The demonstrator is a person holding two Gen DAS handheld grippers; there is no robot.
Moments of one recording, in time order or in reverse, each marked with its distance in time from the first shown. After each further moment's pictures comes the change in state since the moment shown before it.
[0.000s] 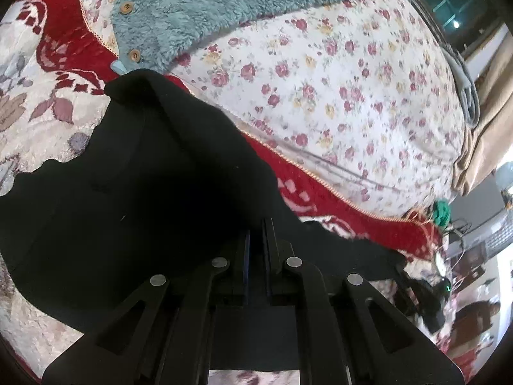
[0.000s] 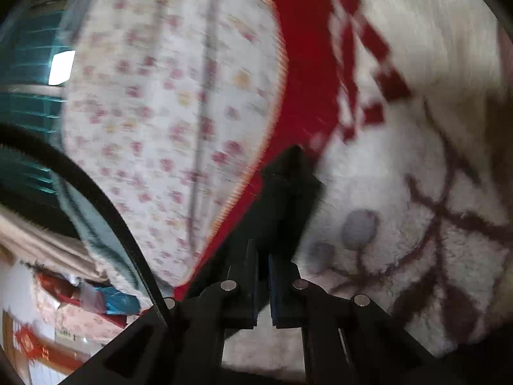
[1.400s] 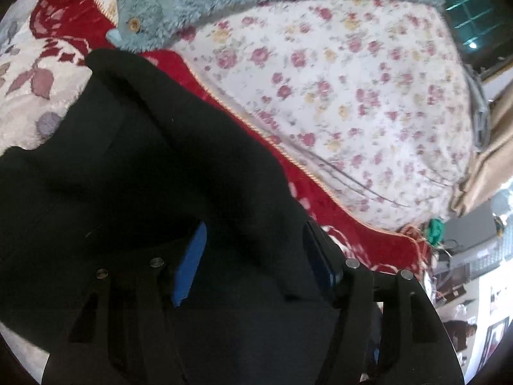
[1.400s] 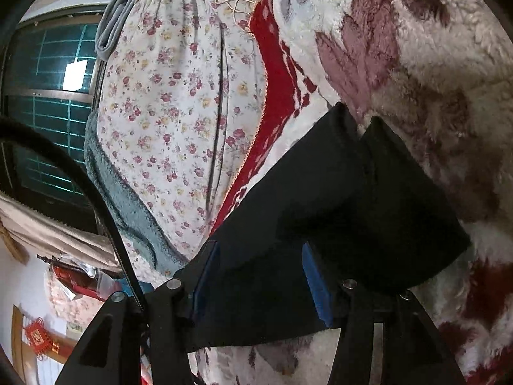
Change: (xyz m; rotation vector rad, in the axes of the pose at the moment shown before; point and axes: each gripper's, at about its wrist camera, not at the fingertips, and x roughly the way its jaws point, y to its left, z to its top) left arm 0.044 0.009 0.016 -0.116 0.082 -0.014; right arm -0.113 -0.026 -0.071 0.100 0.007 0.011
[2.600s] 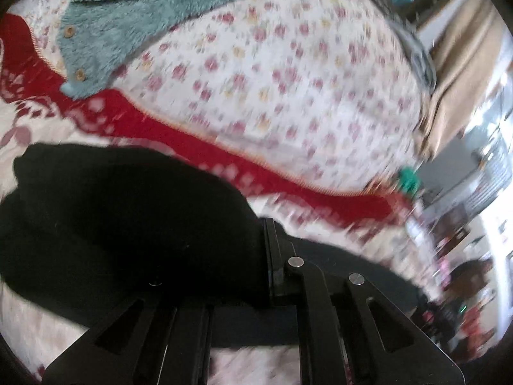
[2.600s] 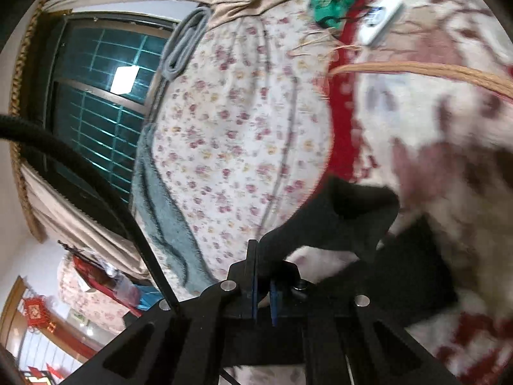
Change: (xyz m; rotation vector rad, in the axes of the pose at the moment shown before) left arm -0.051 -0.052 -0.058 0.299 -0.042 -0.072; right arm -0.062 0.034 0.013 -0.120 -0.131 0.092
